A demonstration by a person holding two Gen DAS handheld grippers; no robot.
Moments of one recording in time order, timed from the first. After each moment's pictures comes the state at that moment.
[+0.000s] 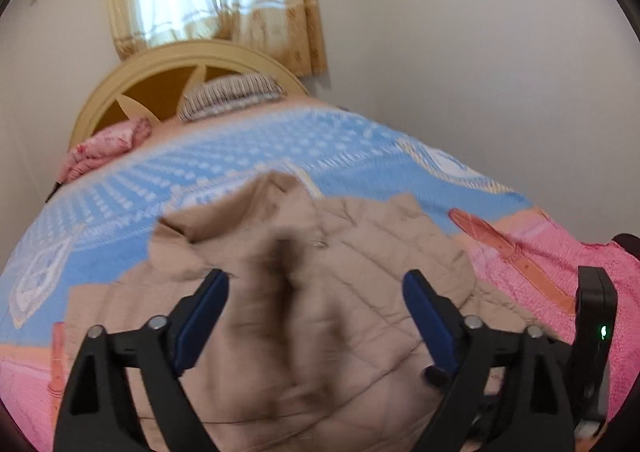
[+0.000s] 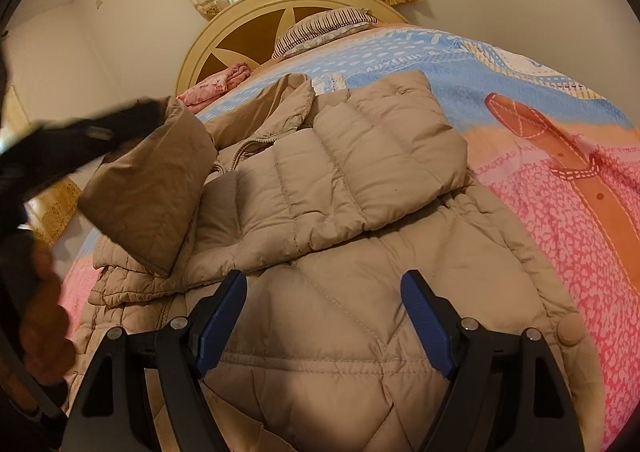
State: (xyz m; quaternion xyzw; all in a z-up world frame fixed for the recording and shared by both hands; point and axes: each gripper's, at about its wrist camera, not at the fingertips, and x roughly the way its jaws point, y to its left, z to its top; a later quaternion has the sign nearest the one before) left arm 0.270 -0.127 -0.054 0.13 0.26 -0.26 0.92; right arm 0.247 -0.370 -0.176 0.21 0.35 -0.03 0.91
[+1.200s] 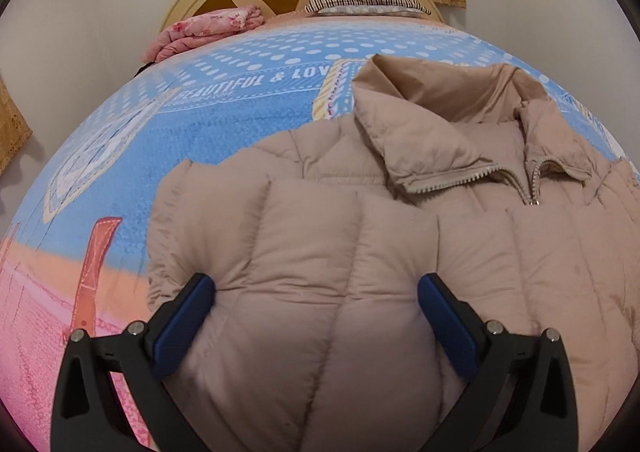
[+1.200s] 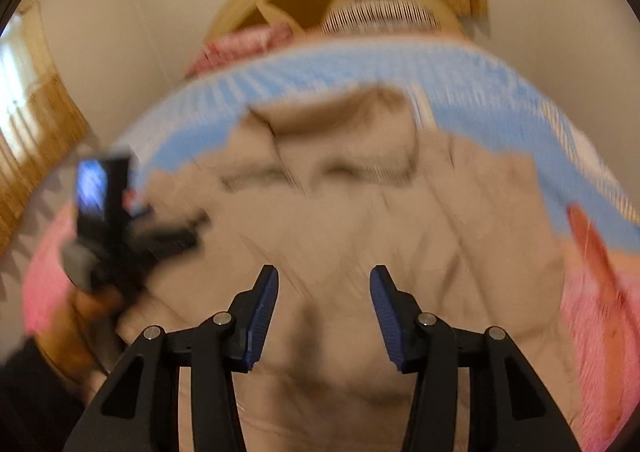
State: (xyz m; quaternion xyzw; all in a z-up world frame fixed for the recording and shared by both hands) left arm 0.425 0.006 -0.180 0.08 0.41 -0.07 0.91; right arm 0.347 -0.279 -0.097 0.09 0.38 0.02 0.92
